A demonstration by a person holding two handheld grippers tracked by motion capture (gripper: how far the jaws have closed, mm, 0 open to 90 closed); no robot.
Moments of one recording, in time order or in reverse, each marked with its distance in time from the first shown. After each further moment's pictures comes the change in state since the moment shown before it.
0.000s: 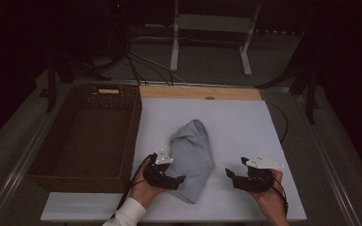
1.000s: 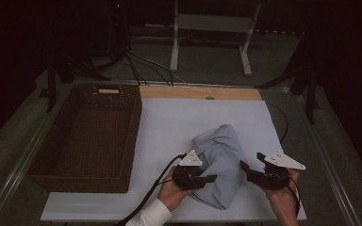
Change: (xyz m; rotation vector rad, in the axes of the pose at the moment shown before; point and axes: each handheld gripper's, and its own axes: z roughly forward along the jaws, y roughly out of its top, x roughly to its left) left arm -0.068 0.048 0.024 -0.150 -0.340 0.075; right arm -0.028 -0.001 -0.026 -0.087 -0.112 0.093
